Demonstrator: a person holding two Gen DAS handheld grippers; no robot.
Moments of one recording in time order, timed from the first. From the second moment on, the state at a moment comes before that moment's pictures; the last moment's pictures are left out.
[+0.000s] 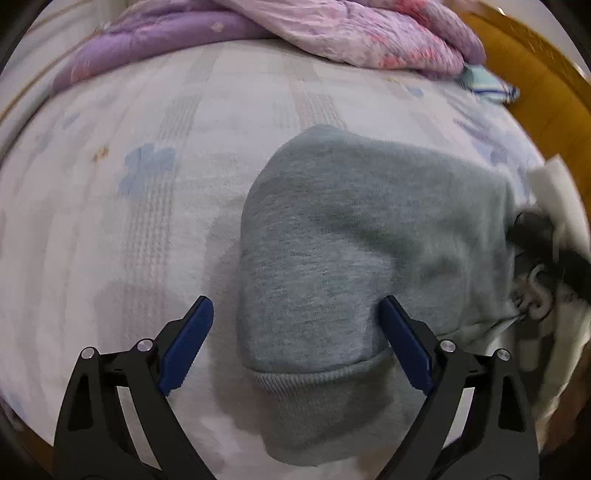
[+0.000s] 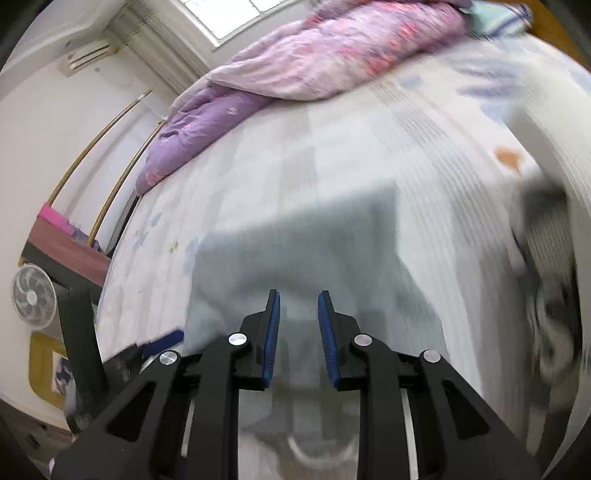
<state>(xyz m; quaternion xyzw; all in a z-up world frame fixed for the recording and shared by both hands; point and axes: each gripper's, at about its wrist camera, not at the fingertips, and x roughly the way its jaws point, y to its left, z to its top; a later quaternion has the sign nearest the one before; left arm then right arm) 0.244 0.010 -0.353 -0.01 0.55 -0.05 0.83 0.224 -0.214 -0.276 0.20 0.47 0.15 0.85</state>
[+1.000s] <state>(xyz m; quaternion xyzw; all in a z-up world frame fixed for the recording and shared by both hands) 0.227 0.039 -0.363 -0.15 0.57 -0.09 0.80 0.188 -0.230 -0.368 0.23 0.54 0.11 0.80</state>
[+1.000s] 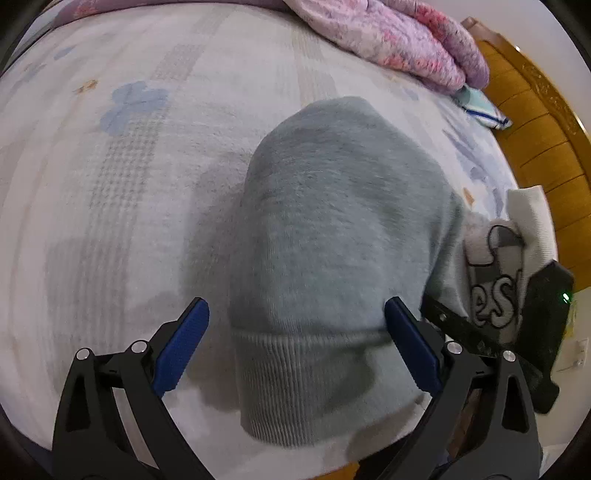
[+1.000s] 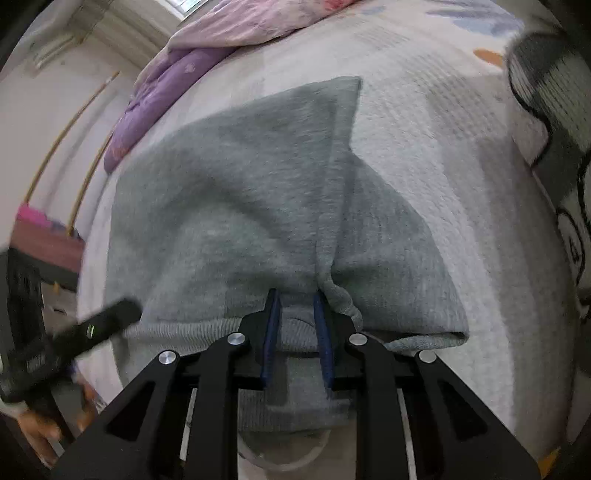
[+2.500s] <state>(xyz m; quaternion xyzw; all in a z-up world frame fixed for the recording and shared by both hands) 0.205 0.073 -0.403 -0.24 0.59 -0.10 0.76 0.112 -0.248 -0.433 0.63 0.44 0.10 0.63</state>
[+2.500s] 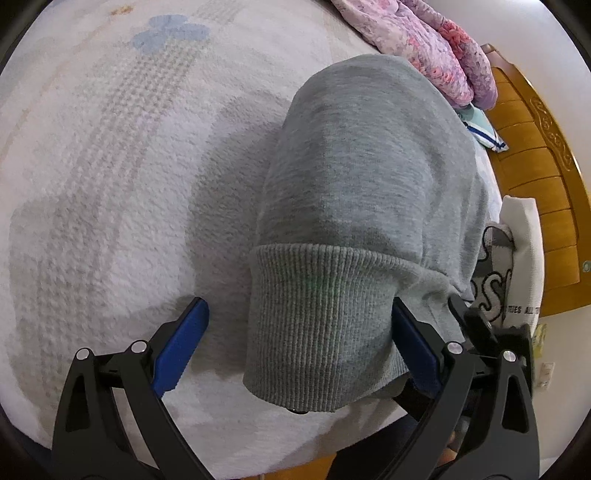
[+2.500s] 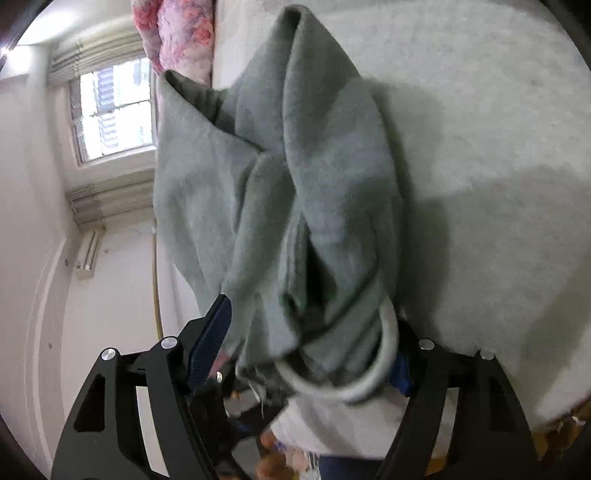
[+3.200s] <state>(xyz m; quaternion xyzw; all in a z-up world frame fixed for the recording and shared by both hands) 0.196 0.059 -0.348 -0.31 0.48 -0.16 0.81 0.144 -0.191 -0.297 0.27 0.40 0.12 0.87</state>
